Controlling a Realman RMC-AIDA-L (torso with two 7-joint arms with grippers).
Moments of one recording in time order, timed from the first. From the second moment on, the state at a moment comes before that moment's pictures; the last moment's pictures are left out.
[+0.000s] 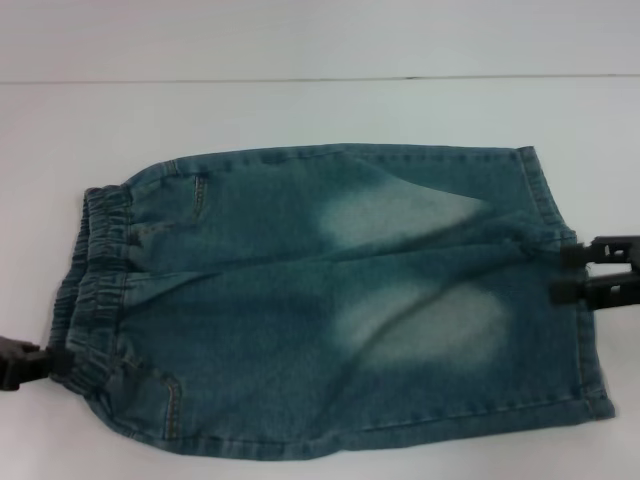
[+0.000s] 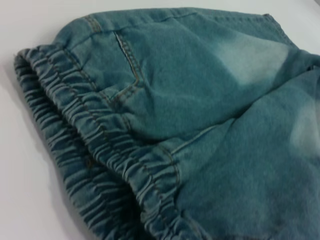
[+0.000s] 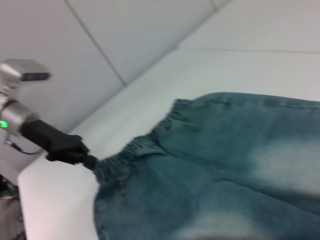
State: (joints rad) left arm -0.40 -2.04 0.53 1.01 2.48 1.74 -1.92; right arm 0.52 1.96 -0.52 -0.81 -2.25 -1.87 1.78
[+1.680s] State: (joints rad) left arm -0.47 -2.05 0.45 1.01 2.47 1.73 -1.98; right arm 0.66 1.95 -0.69 -0.75 -2.74 -1.84 1.90
